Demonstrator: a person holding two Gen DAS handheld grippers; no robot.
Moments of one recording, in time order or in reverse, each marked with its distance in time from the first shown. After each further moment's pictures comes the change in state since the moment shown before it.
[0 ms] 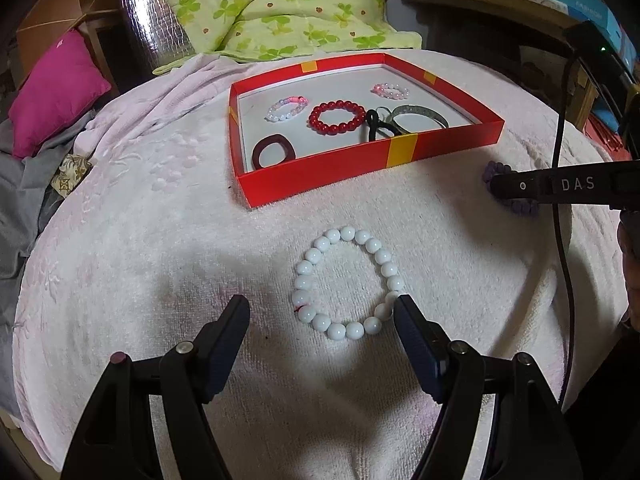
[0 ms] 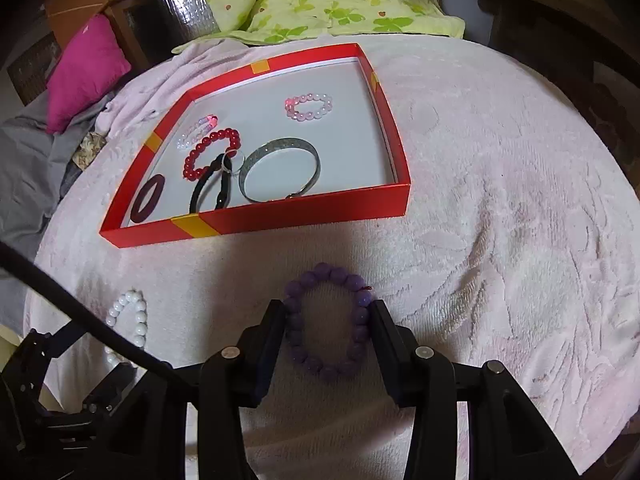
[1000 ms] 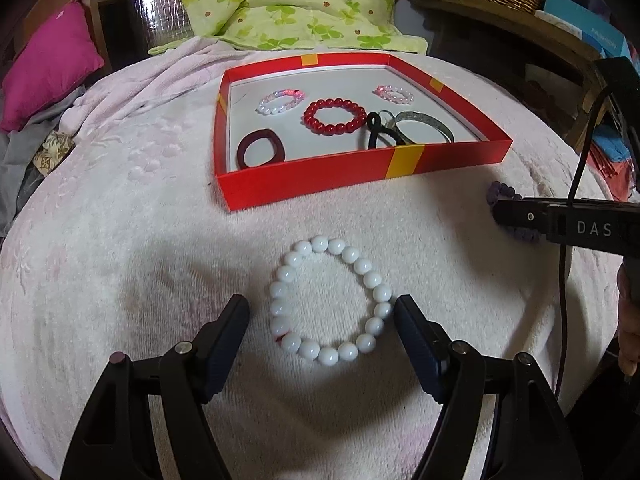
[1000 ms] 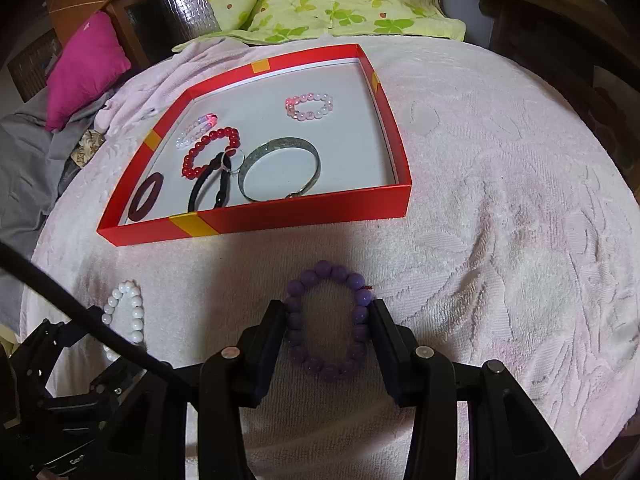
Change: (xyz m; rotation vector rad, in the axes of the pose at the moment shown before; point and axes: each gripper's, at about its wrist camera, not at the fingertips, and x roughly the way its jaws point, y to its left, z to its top) left arm 0.020 0.003 0.015 -0.084 0.010 -0.080; right arm 0.002 0.001 0.000 -0.006 -0.004 -0.006
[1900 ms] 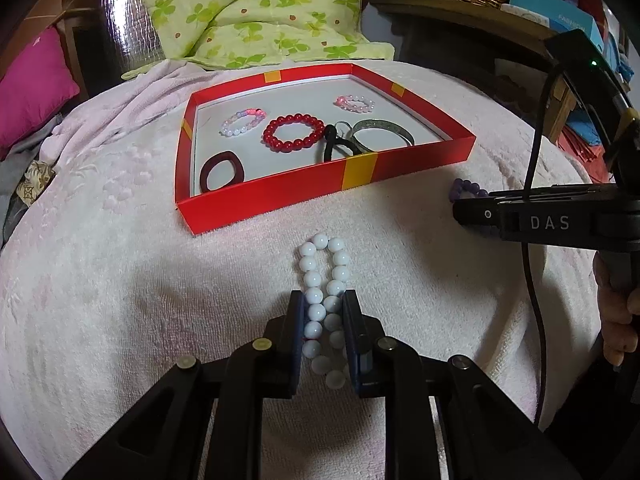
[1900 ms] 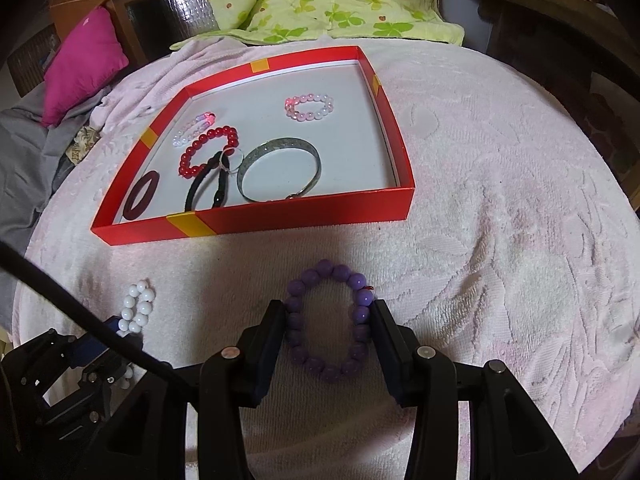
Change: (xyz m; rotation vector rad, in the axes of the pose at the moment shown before) left arm -0.007 -0.018 0.000 0.084 -0.045 -0.056; right arm 0.003 0.003 0.001 -0.010 -0.008 -0.029
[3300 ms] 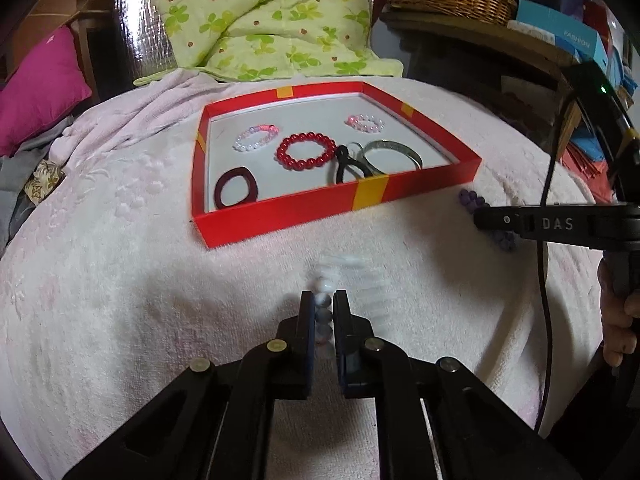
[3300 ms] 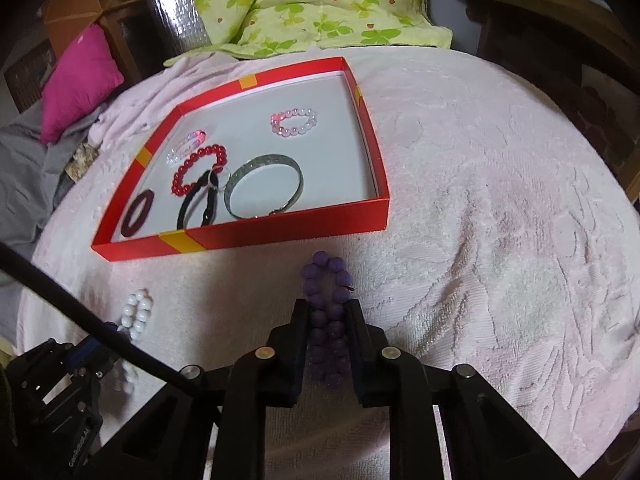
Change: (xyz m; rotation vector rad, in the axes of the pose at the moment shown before) left arm -0.007 0.007 0.003 -0.036 -0.051 0.009; right arm -0.008 -0.015 0.001 0.049 -0.038 0.027
